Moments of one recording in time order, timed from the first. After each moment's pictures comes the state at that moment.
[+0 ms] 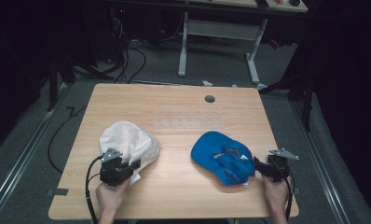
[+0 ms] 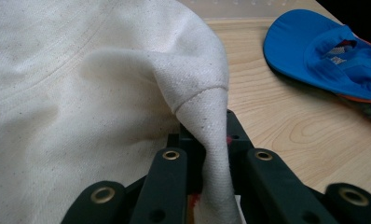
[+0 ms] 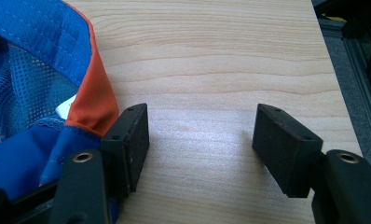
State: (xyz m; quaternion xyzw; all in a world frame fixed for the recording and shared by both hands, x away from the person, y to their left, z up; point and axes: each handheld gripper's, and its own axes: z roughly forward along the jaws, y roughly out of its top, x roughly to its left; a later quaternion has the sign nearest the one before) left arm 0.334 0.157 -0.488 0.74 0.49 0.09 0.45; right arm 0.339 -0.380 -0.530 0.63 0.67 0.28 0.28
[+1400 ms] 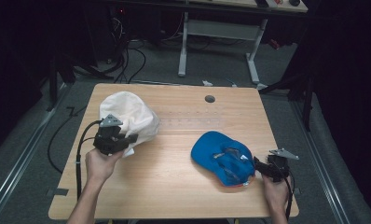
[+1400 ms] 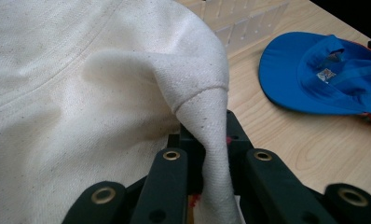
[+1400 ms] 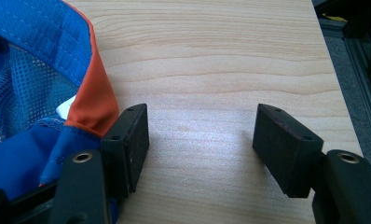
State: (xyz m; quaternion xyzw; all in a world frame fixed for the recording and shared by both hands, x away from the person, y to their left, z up) left arm 0.397 0.161 -0.403 0.81 0.40 0.12 0.41; right arm 0.339 -0.379 -0.529 0.63 0.67 0.28 0.28
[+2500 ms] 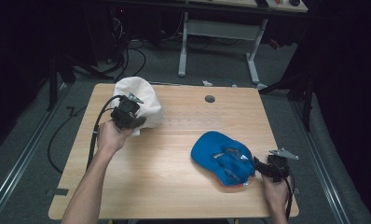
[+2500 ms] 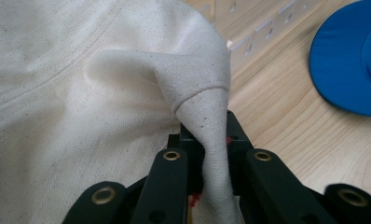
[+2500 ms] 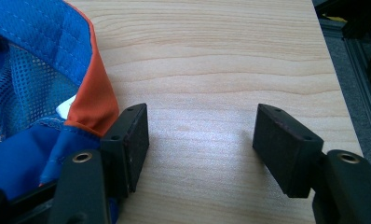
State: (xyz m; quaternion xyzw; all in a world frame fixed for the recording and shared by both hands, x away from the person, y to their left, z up) left arm 0.465 0.117 -0.384 0.87 0.37 0.14 0.29; right arm 0.339 -0.379 -0.530 0.63 0.67 0.28 0.28
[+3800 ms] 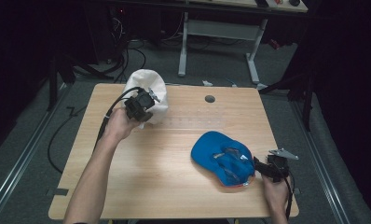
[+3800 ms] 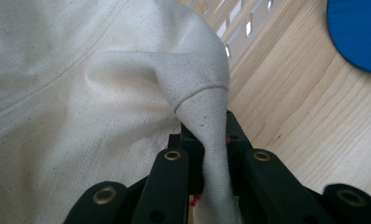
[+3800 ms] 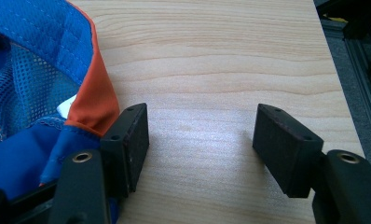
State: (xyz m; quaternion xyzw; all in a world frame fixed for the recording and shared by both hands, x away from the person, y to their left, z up) left arm 0.485 0.077 -0.367 0.93 0.25 0.19 0.19; right arm 0.339 -0.379 -0.530 0.63 0.67 0.28 0.28
